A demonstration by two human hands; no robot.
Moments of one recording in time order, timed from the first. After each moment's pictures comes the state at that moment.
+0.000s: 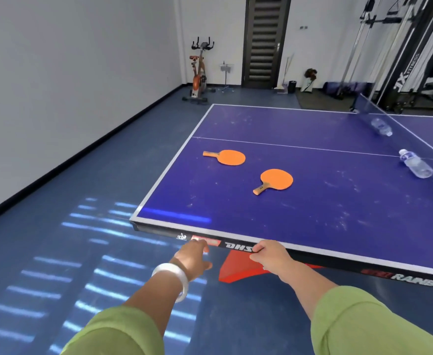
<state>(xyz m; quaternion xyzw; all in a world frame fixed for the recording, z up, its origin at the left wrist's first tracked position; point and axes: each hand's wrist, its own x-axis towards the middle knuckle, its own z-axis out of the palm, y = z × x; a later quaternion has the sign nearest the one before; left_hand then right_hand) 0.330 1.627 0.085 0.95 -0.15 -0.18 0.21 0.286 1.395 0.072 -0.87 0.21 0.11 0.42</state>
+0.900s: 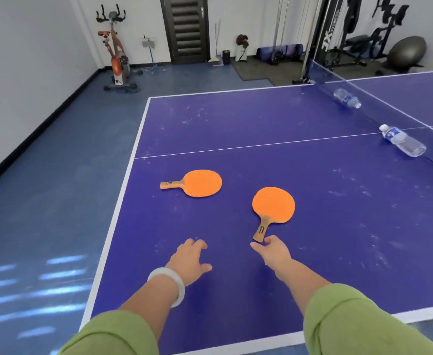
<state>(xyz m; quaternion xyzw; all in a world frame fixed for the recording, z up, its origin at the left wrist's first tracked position) 0.690 1.536 0.054 0.91 -0.29 -0.26 0.14 0.592 1.323 0.021 -0.74 0.47 0.05 0.49</state>
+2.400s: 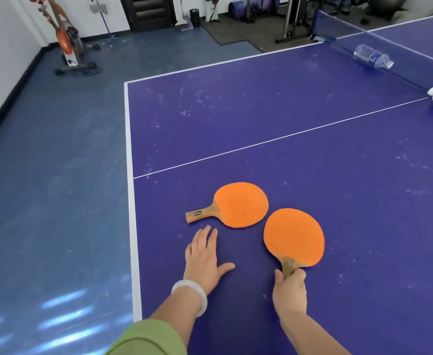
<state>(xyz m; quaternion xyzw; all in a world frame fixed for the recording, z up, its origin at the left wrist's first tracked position) 0.938 1.534 -0.036 0.91 -0.37 -0.17 0.09 0.781 1.432 -0.034 -0.58 0.66 -0.08 0.47</state>
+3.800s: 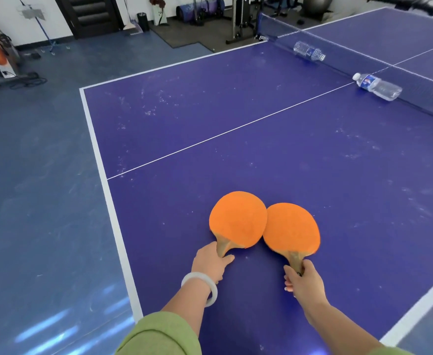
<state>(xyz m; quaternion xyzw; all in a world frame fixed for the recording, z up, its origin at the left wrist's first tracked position) 0.878 1.547 -0.026 0.85 -0.27 -0.39 0.23 0.672 1.462 -0.020 -0.54 0.65 -0.13 0.52</state>
